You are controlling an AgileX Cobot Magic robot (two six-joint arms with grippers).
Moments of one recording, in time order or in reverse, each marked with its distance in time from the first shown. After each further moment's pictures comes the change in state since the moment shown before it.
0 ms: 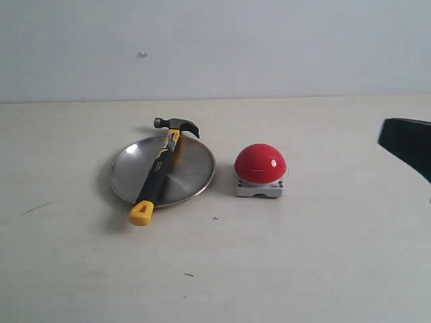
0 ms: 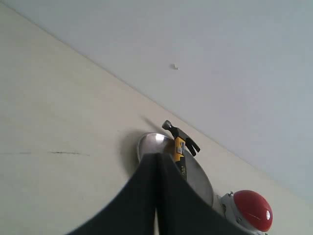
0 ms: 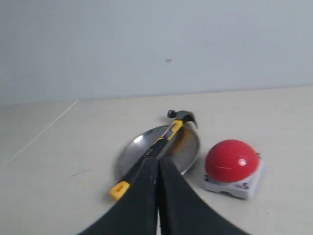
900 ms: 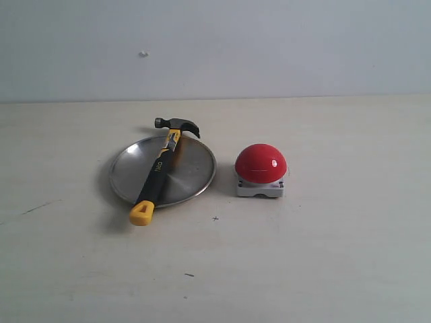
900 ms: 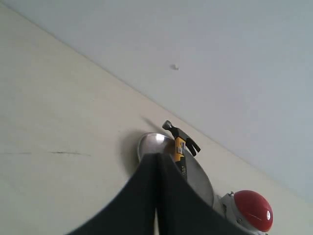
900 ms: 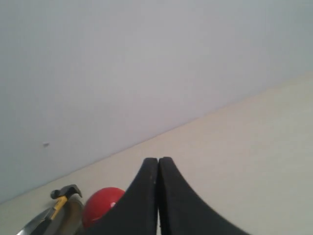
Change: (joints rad) left arm 0.000 0.000 0.000 0.000 0.000 0.000; right arm -0.715 -0.483 0.356 0.280 -0.164 -0.222
